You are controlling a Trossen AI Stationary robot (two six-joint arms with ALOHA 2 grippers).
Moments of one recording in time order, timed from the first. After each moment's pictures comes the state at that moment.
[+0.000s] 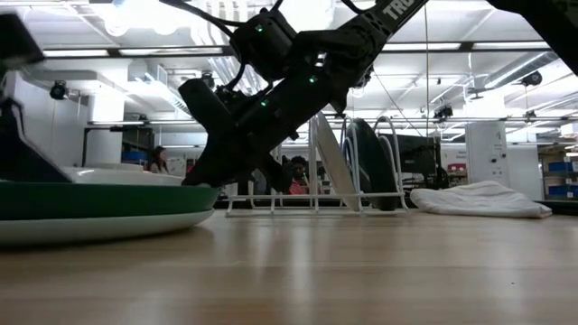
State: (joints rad) left arm -0.94 1.80 0.88 -0.87 -0.93 -1.63; right arm 0.06 2.24 1.46 0.10 0.05 0.59
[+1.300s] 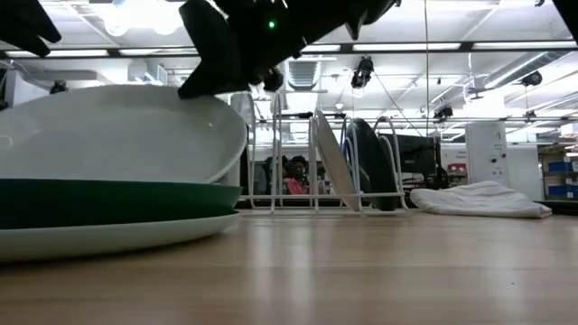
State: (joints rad) left arm -1.03 1.46 1.13 -1.57 -0.86 -2.22; right arm 0.17 2.07 1.48 0.16 0.41 -0.05
